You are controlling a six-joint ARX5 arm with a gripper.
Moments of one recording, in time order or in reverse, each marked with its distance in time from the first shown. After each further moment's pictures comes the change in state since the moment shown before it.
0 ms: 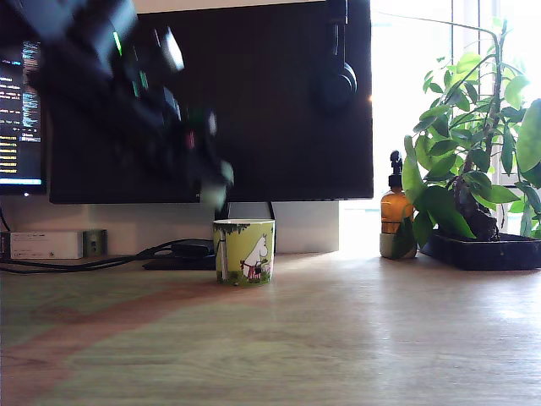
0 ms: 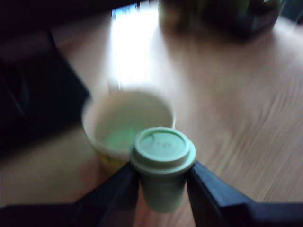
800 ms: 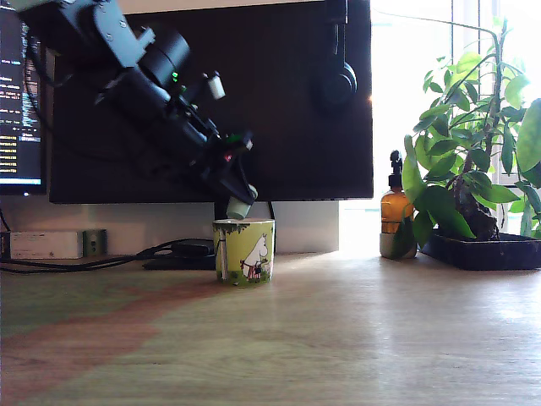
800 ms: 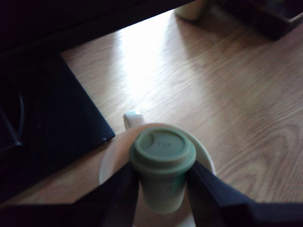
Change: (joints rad) arm 0.000 0.231 0.404 -0.257 -0.020 0.000
